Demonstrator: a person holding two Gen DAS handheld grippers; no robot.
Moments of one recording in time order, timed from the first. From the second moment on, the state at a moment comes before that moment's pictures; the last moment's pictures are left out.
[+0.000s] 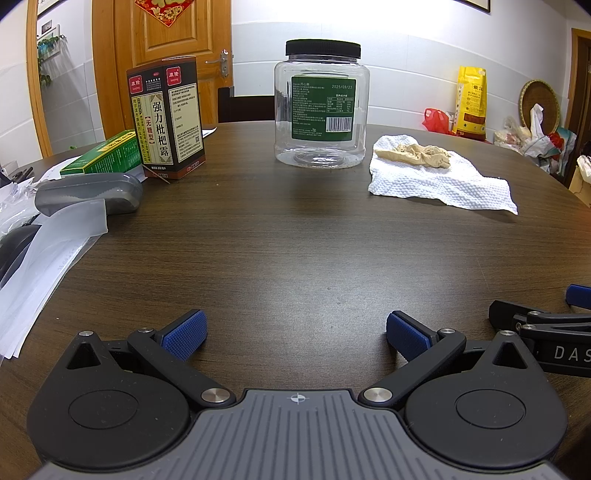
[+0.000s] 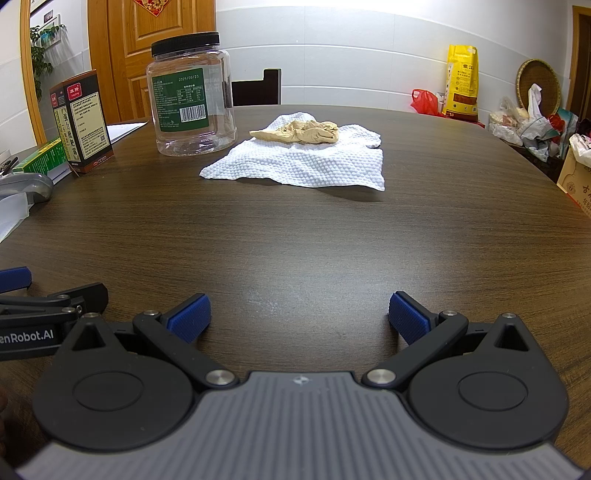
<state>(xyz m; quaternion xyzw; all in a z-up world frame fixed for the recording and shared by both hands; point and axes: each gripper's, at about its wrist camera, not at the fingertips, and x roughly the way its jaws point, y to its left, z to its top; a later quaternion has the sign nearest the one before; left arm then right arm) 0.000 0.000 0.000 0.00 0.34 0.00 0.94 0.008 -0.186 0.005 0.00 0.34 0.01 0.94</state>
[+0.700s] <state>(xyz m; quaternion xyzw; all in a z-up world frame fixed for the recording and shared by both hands) 0.005 0.001 0.000 -0.01 0.34 0.00 0.94 0.016 -0.192 0.010 0.01 0.33 0.02 0.94</state>
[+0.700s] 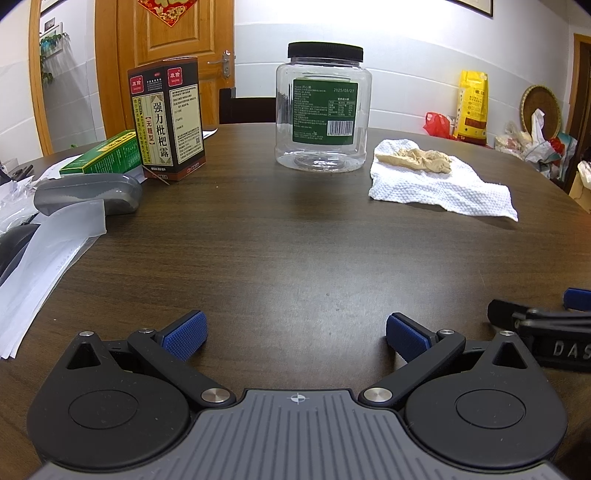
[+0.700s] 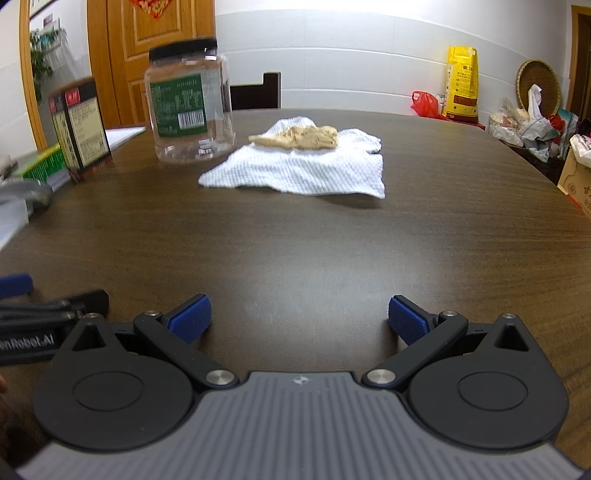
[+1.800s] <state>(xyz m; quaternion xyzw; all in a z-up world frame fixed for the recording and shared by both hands) 0.148 0.002 0.064 -0.01 0.25 0.03 0.97 0.217 -0.185 0.023 -0.03 0.34 0.03 0.94</state>
